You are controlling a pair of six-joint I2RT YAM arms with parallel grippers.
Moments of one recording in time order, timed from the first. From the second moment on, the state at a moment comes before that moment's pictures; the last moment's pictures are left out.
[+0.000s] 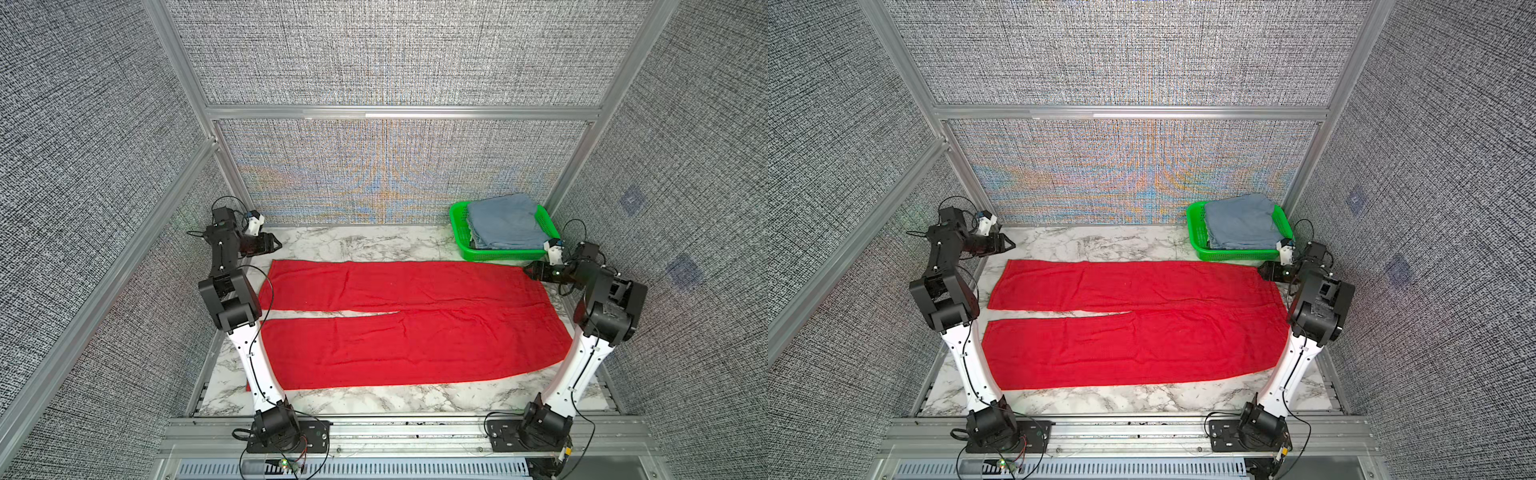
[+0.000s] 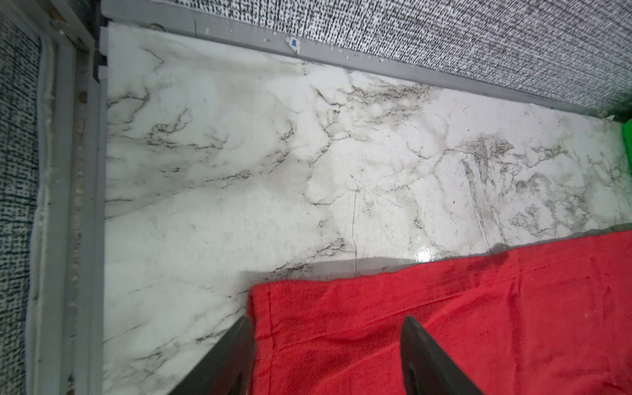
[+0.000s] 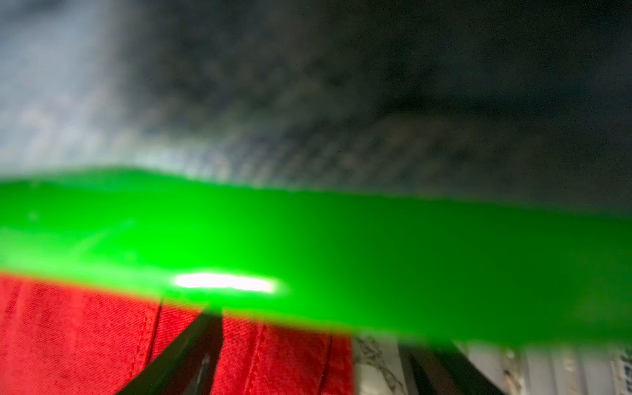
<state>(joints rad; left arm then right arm) 0.36 2.52 2.39 -1.03 0.58 0.28 -0.49 2.24 1.58 -0.35 -0.54 -0.32</state>
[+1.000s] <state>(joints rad) 0.36 2.66 2.52 -1.18 0.48 0.14 -0.49 2.23 1.55 -0.32 -0.55 -0.32</state>
